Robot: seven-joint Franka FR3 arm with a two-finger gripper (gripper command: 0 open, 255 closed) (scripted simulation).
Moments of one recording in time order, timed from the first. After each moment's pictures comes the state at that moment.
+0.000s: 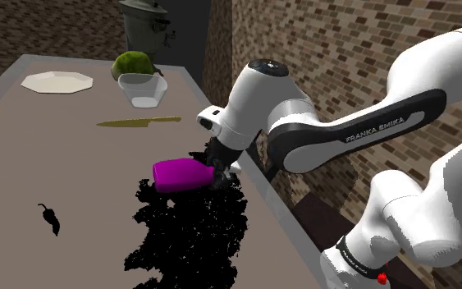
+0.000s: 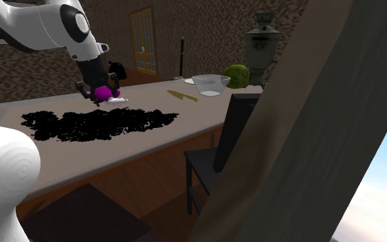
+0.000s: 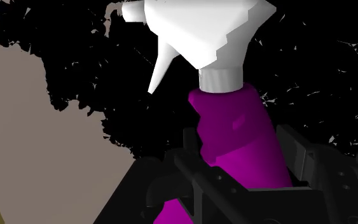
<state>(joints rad) 0.61 -0.22 0.05 -2.41 -0.16 2.37 -0.38</state>
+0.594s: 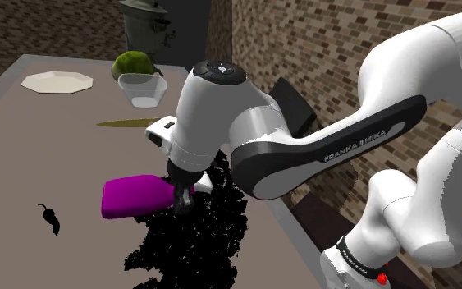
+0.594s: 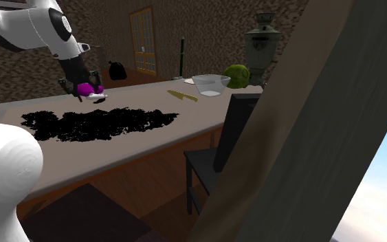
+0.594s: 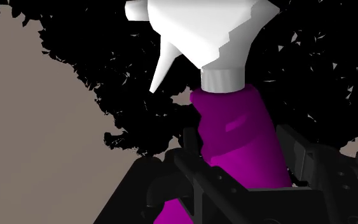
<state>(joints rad) 0.68 0.00 0.16 -2.15 -0.20 2.31 -0.18</state>
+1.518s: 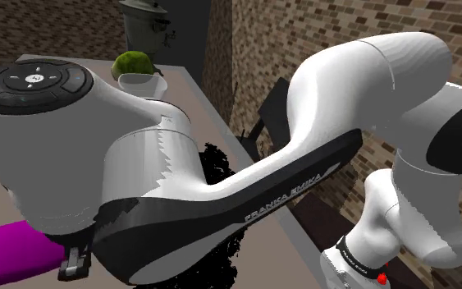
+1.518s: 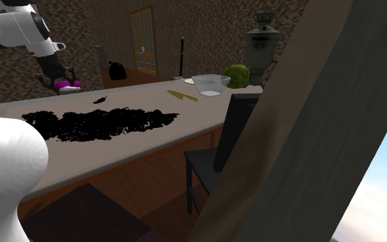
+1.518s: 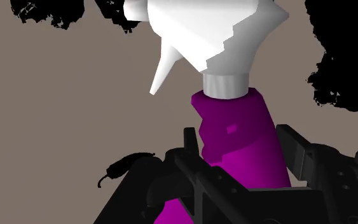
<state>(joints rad) 0.86 0.46 0.22 -1.51 -0.32 2.07 0.04</state>
